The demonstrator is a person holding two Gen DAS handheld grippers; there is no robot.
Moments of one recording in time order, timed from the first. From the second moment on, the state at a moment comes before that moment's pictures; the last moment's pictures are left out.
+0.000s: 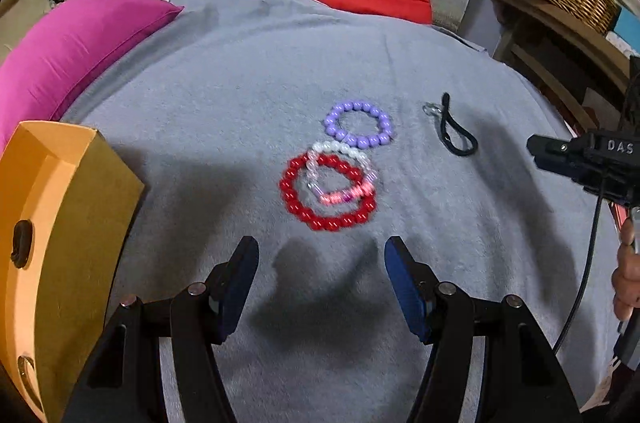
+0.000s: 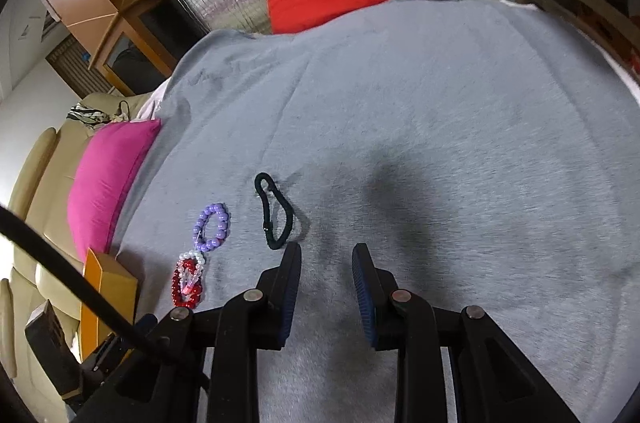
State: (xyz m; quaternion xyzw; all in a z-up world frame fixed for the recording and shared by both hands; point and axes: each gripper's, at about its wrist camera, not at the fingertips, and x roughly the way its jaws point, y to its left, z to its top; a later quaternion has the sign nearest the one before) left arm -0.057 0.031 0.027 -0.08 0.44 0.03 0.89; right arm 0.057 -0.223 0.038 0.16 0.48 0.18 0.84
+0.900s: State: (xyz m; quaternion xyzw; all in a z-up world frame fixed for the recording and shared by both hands) left arm -0.008 0.010 0.017 -0.07 0.43 -0.06 0.90; right arm 0.076 -0.189 0.019 0.16 0.48 0.20 0.84
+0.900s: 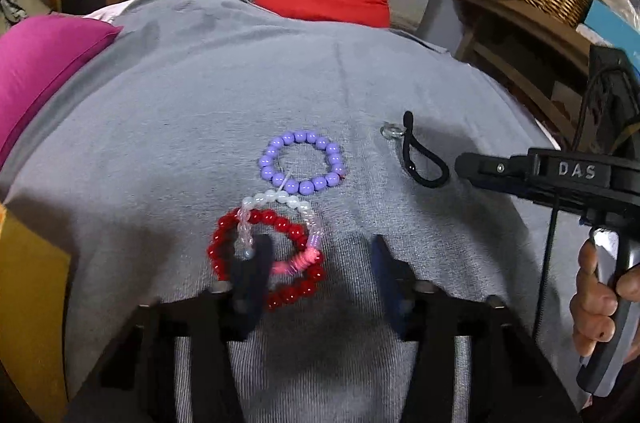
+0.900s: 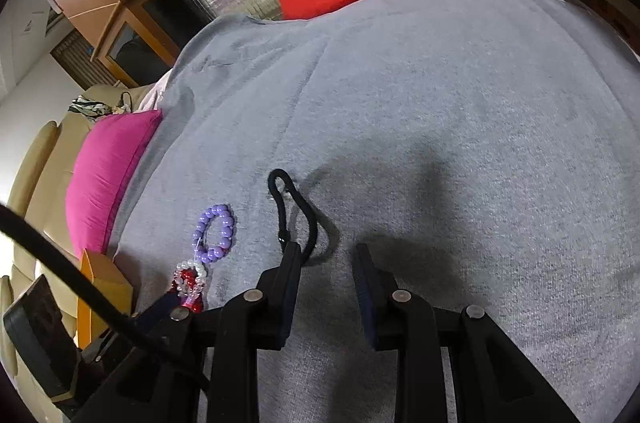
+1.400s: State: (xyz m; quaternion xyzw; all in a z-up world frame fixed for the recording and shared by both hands) left arm -0.017 0.024 0.023 -0.11 0.41 -0.10 0.90; right arm 0.090 -0.163 0.016 0.13 0.45 0.19 0.86
